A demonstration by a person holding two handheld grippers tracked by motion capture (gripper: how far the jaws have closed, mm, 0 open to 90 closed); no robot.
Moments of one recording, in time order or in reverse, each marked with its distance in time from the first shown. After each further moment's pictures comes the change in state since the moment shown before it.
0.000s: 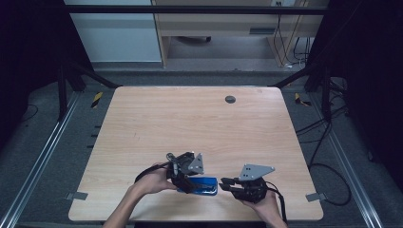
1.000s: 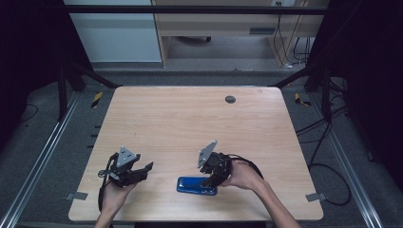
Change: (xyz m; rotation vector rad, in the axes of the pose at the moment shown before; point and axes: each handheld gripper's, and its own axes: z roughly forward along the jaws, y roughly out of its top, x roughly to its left) left arm 0.008 -0.143 -0.047 -0.275 0.493 -0.685; right arm -0.004 0.086 0.082 0.500 0.165 -0.327
